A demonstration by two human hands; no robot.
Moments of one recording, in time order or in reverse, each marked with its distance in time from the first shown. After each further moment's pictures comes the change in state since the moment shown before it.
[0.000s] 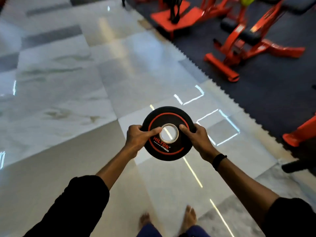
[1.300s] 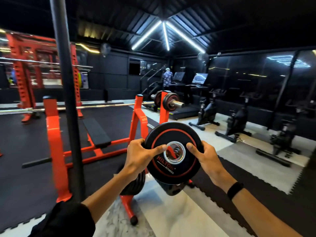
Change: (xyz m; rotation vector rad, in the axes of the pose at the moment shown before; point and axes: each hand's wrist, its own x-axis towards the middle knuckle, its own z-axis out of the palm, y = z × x) left_hand -0.526 0.205 0.272 -0.187 -1.566 0.943; right_hand -0.668 -0.092 -0.176 -0.146 1.761 -0.200
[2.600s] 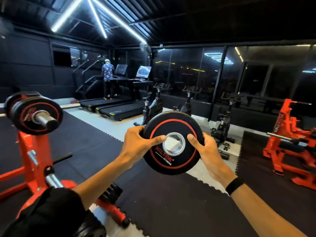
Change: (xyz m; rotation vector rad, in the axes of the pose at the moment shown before) left_hand 0.432 -0.054 0.654 -0.126 -0.311 0.167; right_hand 0.445 0.250 -0.506 -0.022 0.311 0.007
